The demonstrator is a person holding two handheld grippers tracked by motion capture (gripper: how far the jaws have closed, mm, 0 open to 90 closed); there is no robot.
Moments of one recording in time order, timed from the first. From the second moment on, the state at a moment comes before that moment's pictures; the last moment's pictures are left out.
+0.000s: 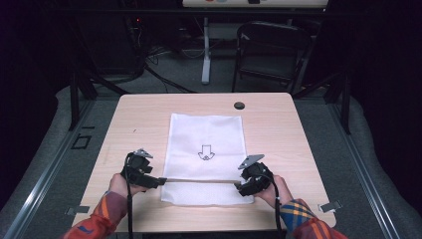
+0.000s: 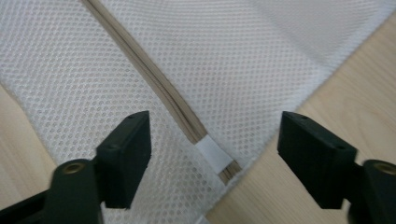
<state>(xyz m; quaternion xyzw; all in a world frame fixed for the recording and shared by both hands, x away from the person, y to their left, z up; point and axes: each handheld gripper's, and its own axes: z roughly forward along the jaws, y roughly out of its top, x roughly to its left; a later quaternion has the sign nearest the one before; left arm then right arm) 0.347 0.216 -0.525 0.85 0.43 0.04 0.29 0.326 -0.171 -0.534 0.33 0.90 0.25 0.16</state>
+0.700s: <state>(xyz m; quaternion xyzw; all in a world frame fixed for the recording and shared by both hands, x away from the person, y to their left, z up) 0.345 0.248 -0.529 0.83 0.48 0.08 0.29 0.313 -0.261 -0.530 0.45 0.85 0.23 0.15</state>
